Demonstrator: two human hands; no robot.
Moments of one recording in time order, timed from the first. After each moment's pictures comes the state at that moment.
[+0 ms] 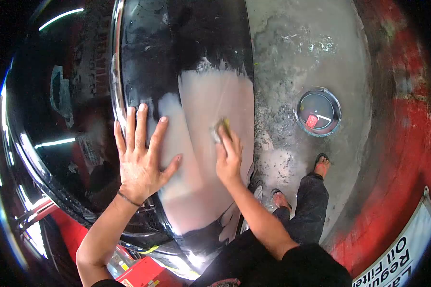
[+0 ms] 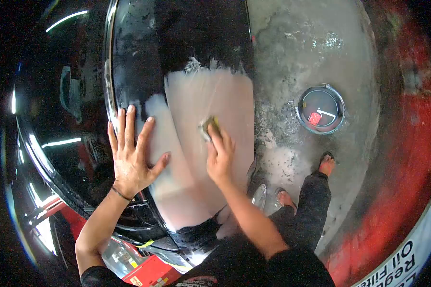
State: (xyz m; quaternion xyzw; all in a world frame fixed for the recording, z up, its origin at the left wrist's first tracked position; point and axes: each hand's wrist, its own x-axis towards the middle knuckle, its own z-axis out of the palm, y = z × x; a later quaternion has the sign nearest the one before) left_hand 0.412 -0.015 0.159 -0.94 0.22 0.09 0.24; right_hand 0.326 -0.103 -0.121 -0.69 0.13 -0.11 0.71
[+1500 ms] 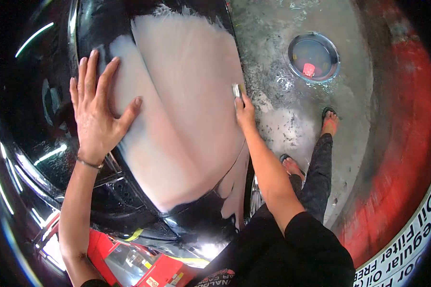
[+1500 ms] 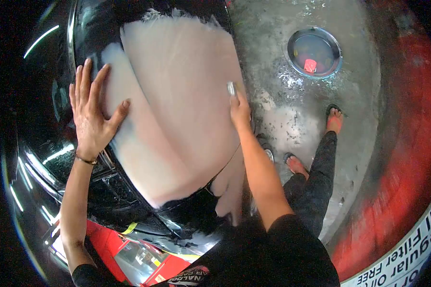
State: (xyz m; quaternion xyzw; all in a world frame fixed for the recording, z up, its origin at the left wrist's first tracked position) left_hand 0.407 0.009 0.143 -0.91 0.31 -0.01 0.29; right_hand 0.222 -0.077 -0.339 -0.61 0.29 0.07 0.74
